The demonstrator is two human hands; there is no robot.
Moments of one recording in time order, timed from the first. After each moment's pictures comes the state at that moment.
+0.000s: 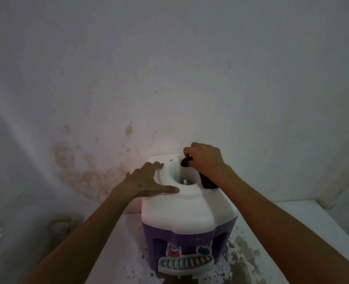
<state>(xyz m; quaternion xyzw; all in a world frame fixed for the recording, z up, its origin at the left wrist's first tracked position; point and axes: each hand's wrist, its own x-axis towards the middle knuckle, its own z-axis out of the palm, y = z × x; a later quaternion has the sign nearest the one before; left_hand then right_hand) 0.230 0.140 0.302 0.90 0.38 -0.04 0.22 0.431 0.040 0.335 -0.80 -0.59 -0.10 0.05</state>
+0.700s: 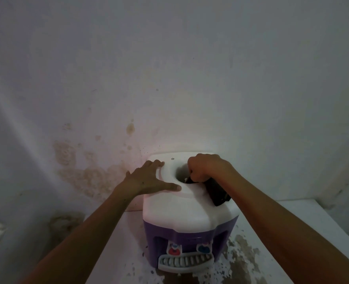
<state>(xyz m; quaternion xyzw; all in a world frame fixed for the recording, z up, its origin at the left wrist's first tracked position) 0.228 0.132 0.309 0.88 0.40 -0.04 0.24 0.394 0.023 0.367 -0.80 -0.57 0.09 -0.14</state>
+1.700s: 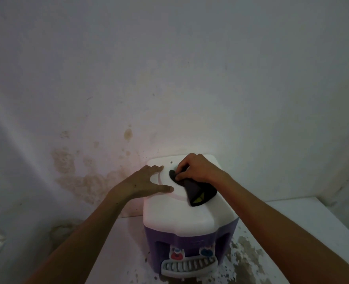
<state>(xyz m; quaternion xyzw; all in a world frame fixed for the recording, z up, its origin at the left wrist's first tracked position) 0.222 0.136 0.321 0.89 0.37 -0.04 0.28 0.408 0.031 0.338 -0.78 -0.55 0.21 0.23</state>
